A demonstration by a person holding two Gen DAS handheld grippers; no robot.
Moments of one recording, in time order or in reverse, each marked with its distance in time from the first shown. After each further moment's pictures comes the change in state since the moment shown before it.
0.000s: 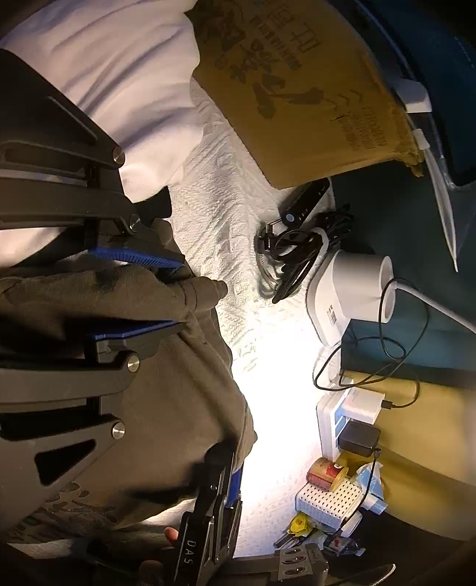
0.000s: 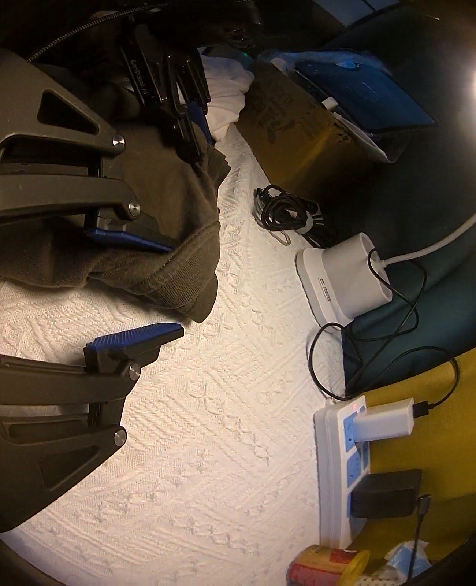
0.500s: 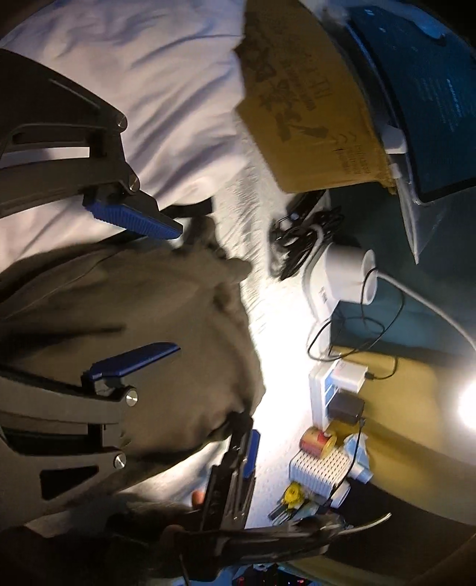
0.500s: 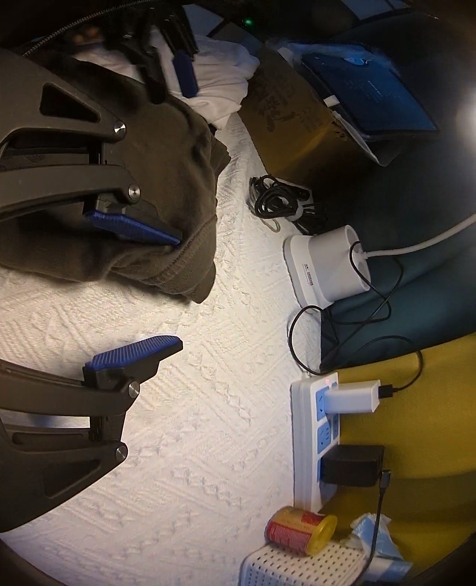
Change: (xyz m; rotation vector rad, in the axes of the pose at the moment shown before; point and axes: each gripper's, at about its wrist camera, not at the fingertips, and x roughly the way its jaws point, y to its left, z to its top) left arm -0.054 -0.011 -0.032 -0.038 -0.025 -0.068; right arm -0.028 0.014 -0.006 -0.036 -0.046 -0.126
